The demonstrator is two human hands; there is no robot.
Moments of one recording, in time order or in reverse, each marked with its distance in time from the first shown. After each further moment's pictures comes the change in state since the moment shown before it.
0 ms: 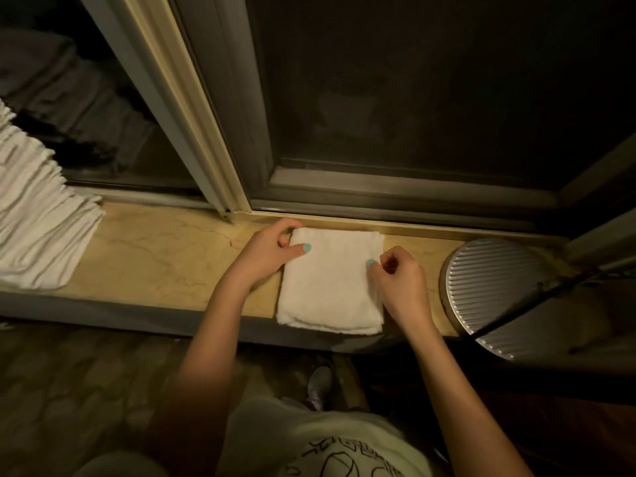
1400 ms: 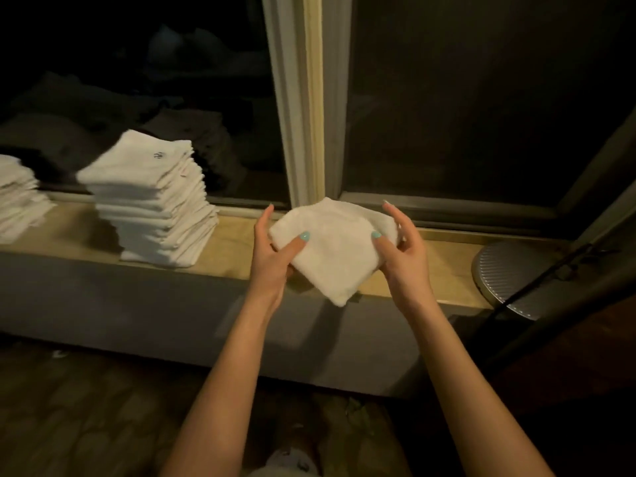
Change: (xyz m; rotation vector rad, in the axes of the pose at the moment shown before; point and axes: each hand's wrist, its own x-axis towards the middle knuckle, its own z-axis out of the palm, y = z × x) left_hand -0.190 0.013 -0.070 -0.831 0.384 0.201; right_hand -0.141 -0.102 0.029 0.729 -0.089 -0.345
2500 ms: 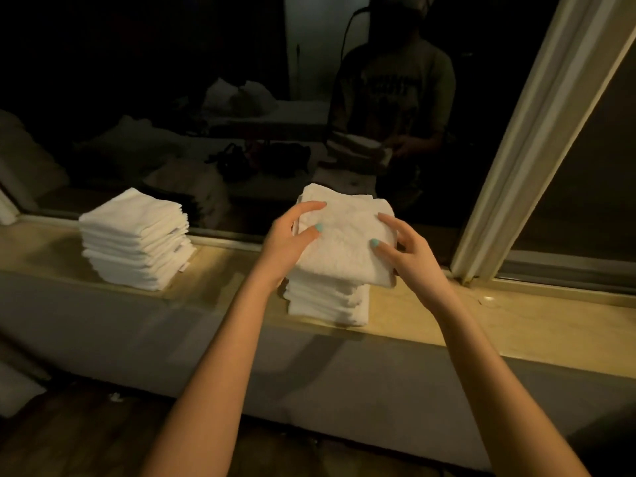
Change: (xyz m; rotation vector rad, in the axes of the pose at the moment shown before) left_hand 0.149 0.157 -0.318 0.451 -0.225 0.323; right_hand 0.039 0.001 0.351 -0.339 -0.227 -0.070
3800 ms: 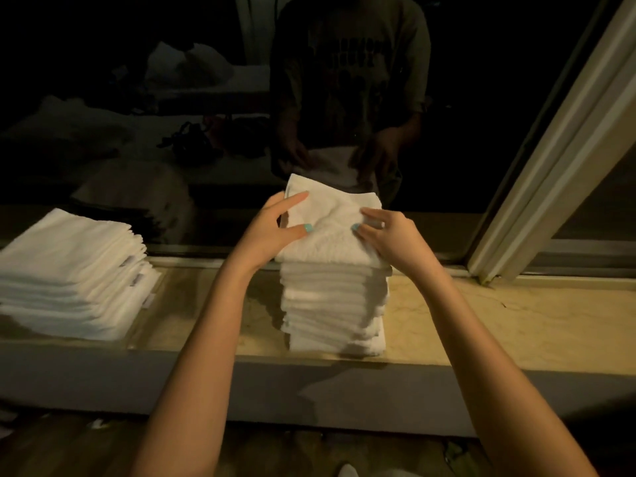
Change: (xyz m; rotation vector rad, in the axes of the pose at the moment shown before) left_hand 0.113 -0.063 -0.039 0.181 -0.207 -0.130; right_hand 0.112 0.012 0.036 -0.405 0.062 0.201
